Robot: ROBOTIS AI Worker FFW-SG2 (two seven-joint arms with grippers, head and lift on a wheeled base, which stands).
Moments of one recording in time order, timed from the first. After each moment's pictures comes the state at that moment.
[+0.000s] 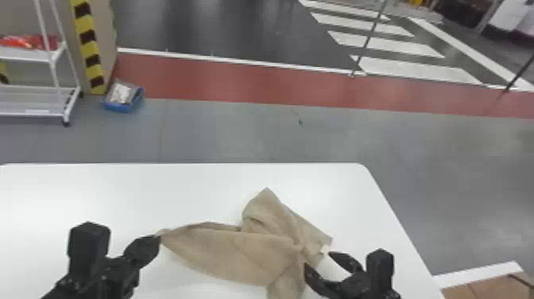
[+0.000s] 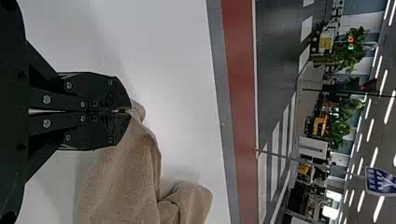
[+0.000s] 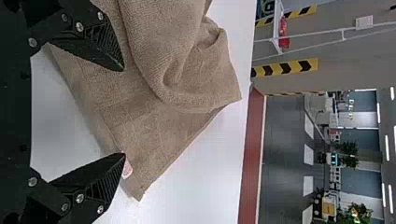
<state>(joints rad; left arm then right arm) 0.20 0.15 -0.23 -1.70 0.10 0.41 -0.24 0.29 -0.04 -0.39 -1.47 0.15 0.07 0.65</state>
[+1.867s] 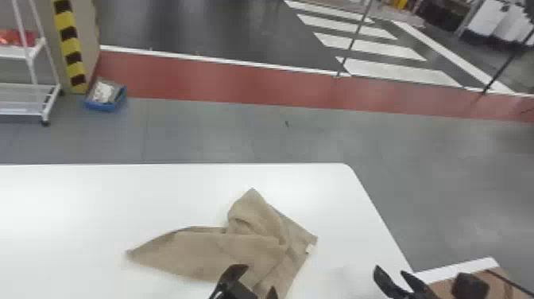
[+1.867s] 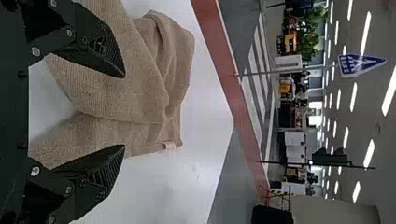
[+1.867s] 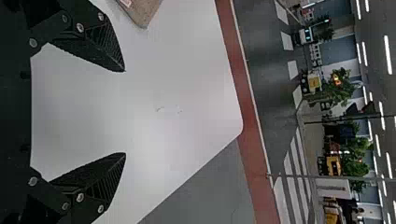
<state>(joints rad) 0.11 0.08 -0.81 -1.50 -0.06 0.19 0.02 0.32 -0.02 -0.78 -1.55 -0.12 0.25 0.60</state>
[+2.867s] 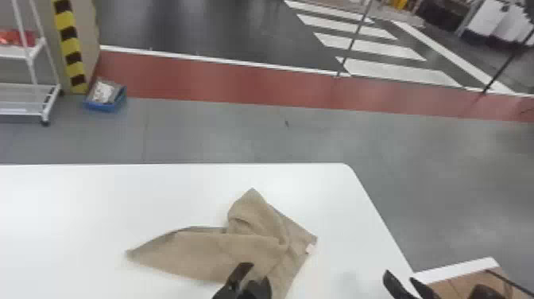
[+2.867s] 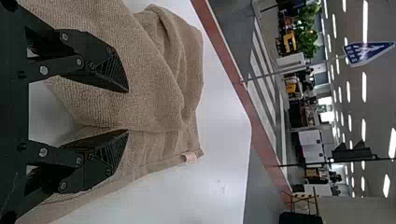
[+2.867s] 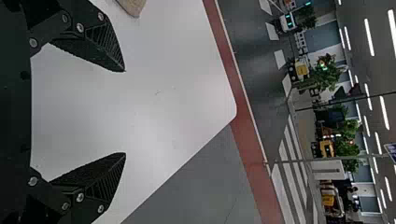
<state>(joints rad) -0.04 0.00 -0.89 -1.19 -0.11 0.08 0.13 0.33 -0.01 -0.82 -1.54 -0.18 0.25 0.62</state>
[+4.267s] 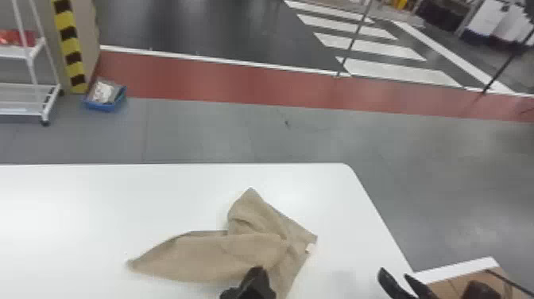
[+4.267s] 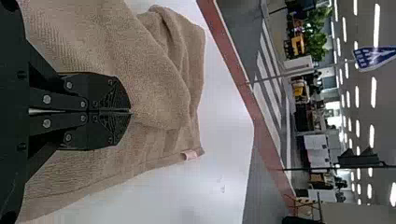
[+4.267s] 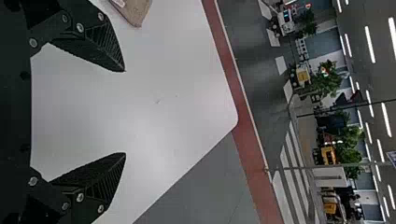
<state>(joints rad) 0.01 0.00 -0.87 -1.31 -0.10 0.17 0.12 0.33 -0.01 -0.80 -1.55 -0.18 0.25 0.63</state>
